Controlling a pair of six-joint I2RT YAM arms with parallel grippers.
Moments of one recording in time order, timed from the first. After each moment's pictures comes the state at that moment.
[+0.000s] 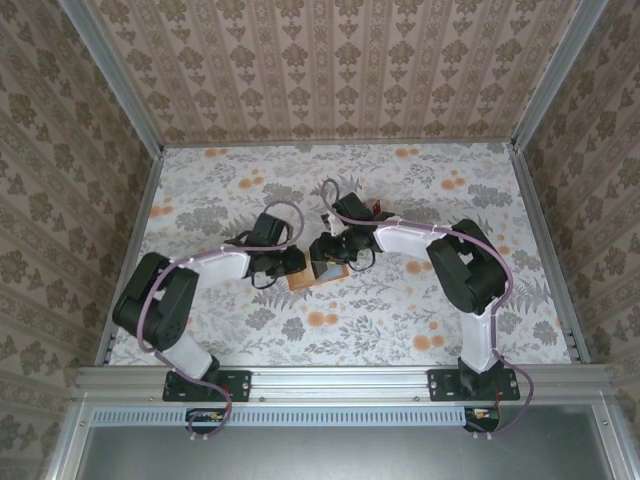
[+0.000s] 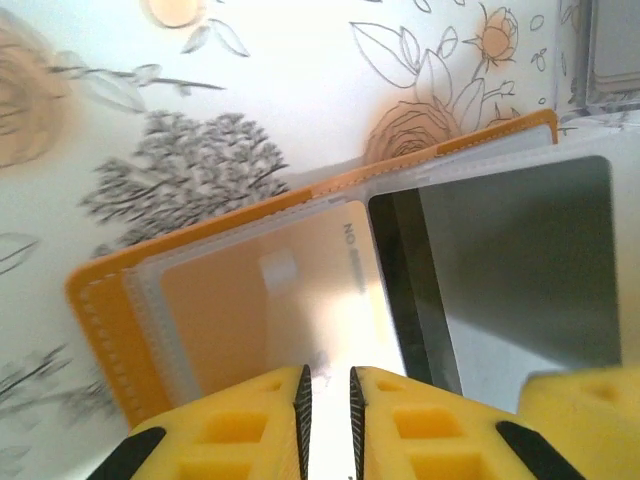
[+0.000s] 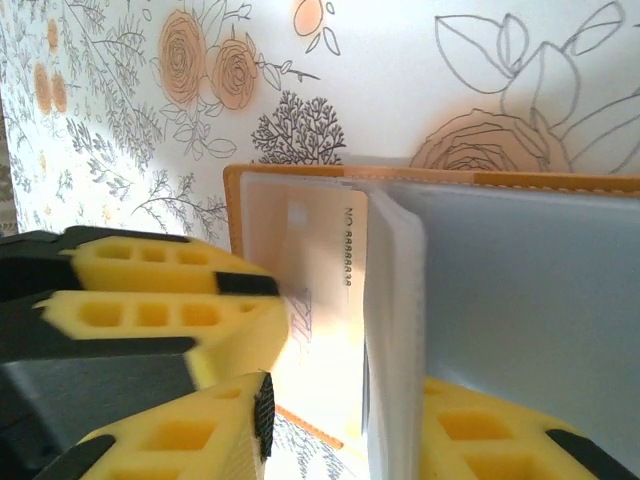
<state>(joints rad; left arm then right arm) -0.54 1.58 0.76 -0.18 0.28 -0.64 0.61 1.98 1.26 -0.27 -0.52 0.62</state>
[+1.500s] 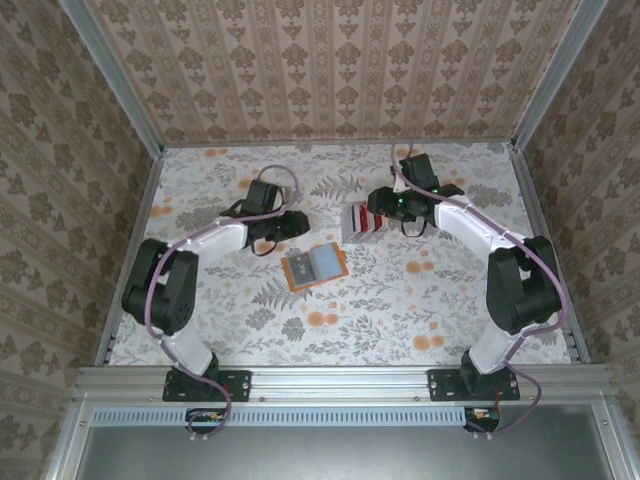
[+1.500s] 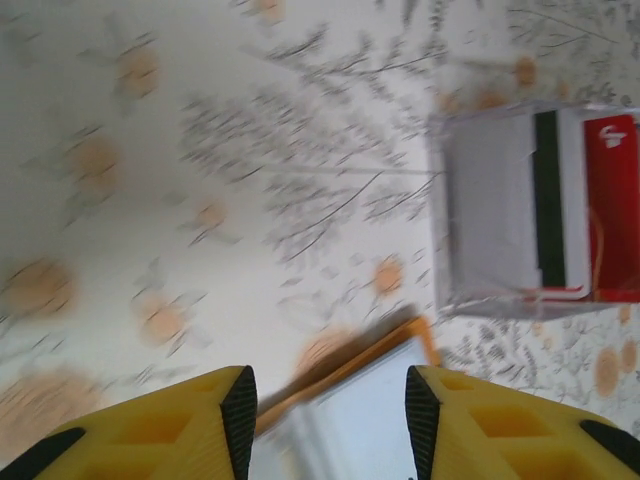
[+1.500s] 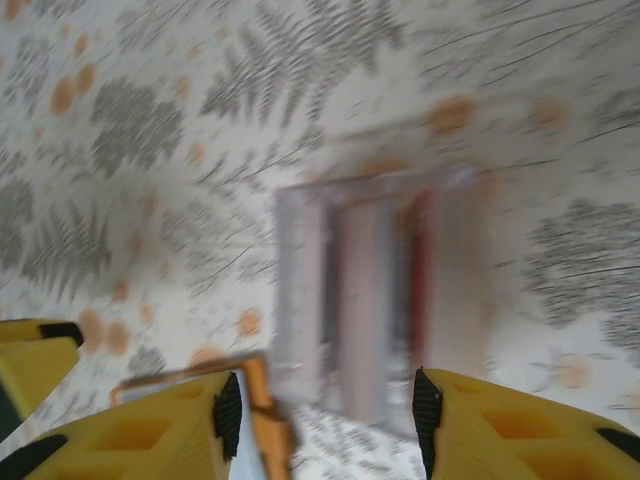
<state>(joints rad) -0.46 1.74 1.08 -0.22 0.32 -0.57 0.27 1.70 1.25 -0.43 -0.24 0.49</state>
